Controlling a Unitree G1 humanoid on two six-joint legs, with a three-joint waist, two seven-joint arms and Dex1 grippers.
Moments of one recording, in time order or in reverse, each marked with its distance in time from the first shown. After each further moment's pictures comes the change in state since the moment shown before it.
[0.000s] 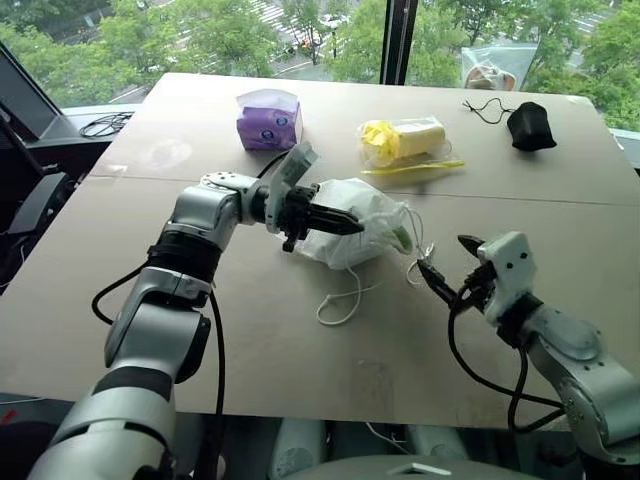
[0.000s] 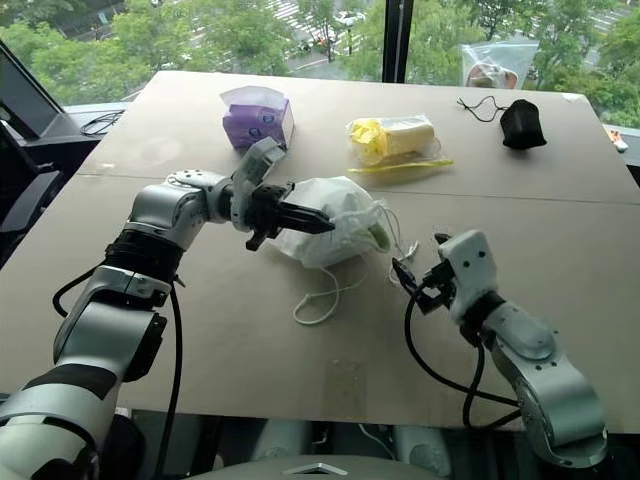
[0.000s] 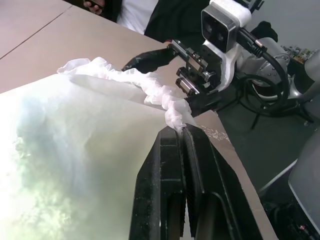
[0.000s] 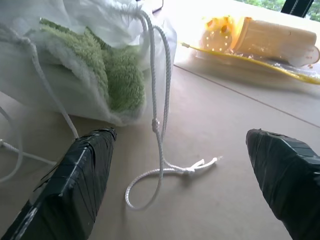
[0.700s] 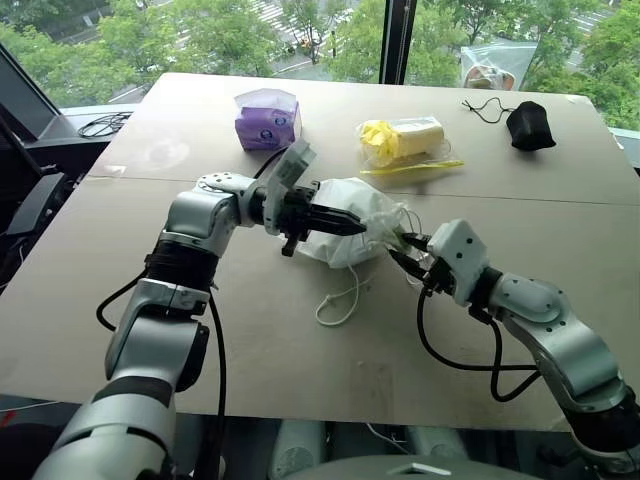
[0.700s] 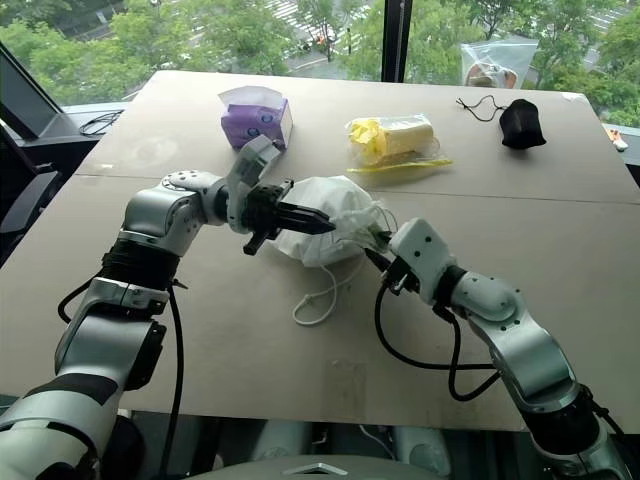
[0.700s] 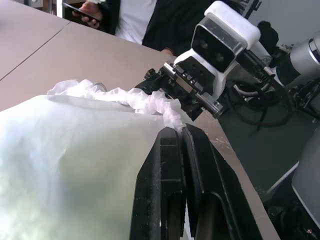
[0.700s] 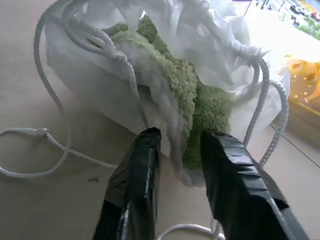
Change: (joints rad) left arm 0.075 -0.014 0.071 -0.162 0.015 0.041 0.023; right arm -0.202 -0.082 0.211 0.193 -0.113 -0.098 0.120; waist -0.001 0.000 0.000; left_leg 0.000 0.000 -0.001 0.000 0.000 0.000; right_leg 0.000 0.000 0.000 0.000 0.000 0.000
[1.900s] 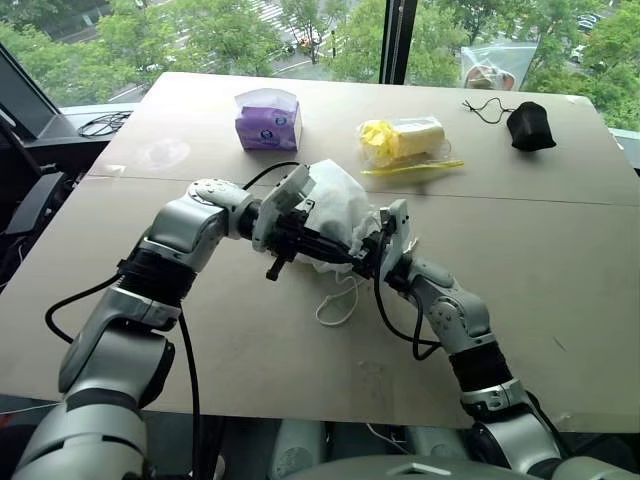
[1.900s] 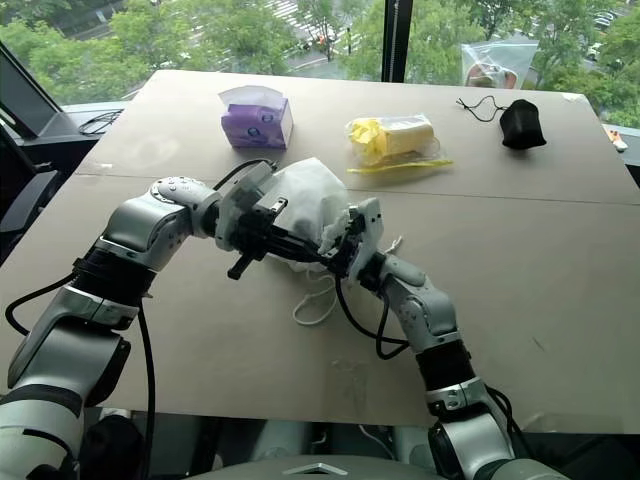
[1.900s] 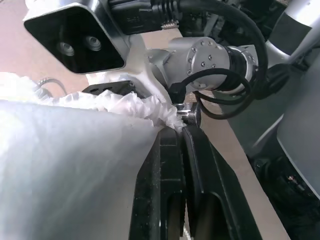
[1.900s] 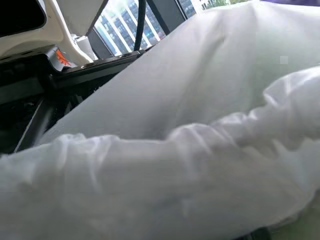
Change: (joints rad) left arm 0.058 0.166 -0.190 -0.109 -0.078 -0.113 0.026; right arm -0.237 0.537 -0.047 0.697 0.257 -0.226 0.131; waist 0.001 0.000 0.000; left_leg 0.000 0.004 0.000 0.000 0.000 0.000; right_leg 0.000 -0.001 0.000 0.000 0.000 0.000
